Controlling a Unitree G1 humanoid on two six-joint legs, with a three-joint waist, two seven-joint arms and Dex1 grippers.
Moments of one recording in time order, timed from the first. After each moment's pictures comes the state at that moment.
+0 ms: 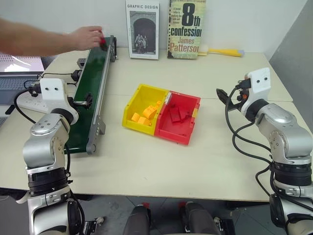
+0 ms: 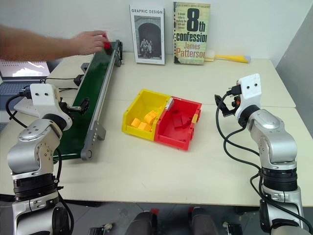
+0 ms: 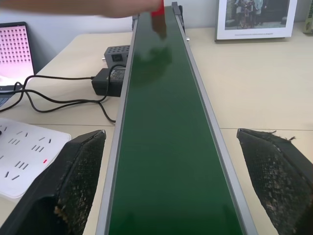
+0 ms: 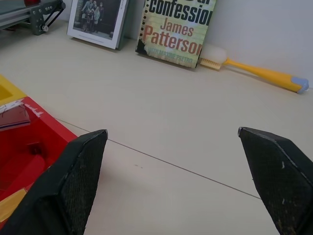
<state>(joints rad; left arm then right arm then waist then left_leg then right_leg) -0.48 0.55 0.38 -0.05 -0.24 0.69 -0.19 -0.57 -0.51 -0.13 -0.21 0.29 0.75 0.30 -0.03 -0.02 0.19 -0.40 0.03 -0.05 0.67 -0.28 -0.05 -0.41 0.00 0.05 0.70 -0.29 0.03</state>
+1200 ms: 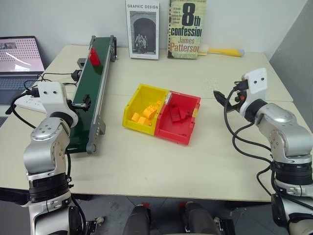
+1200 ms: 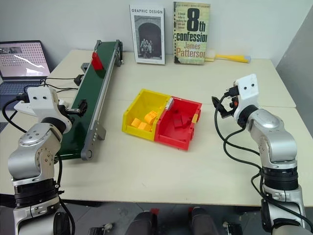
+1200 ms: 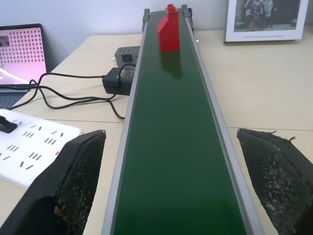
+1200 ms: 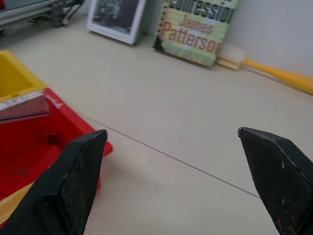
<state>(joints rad) -0.44 0.52 0.38 -0.11 -0.26 0.69 -0.13 -0.61 -0.56 -0.09 -0.20 0.35 0.75 0.48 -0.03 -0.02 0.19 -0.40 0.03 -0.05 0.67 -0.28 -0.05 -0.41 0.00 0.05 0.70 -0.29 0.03</state>
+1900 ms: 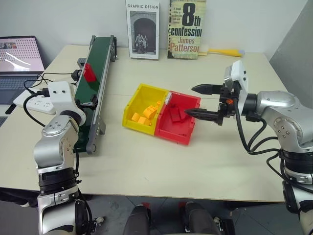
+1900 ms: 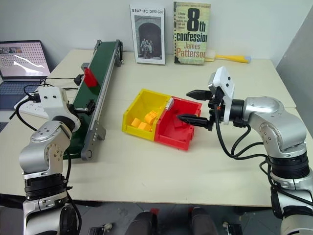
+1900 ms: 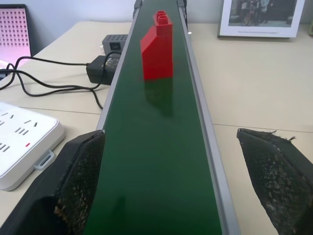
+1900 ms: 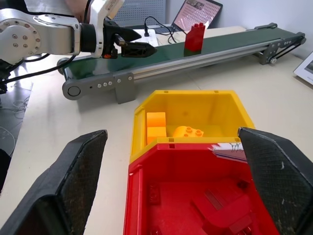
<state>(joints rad) -0.49 0.47 0.37 -0.04 -0.26 0.68 -0.09 -0.73 -0.67 0.02 -0.26 0.58 0.78 0.95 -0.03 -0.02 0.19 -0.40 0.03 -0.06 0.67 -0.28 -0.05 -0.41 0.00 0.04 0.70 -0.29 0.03</state>
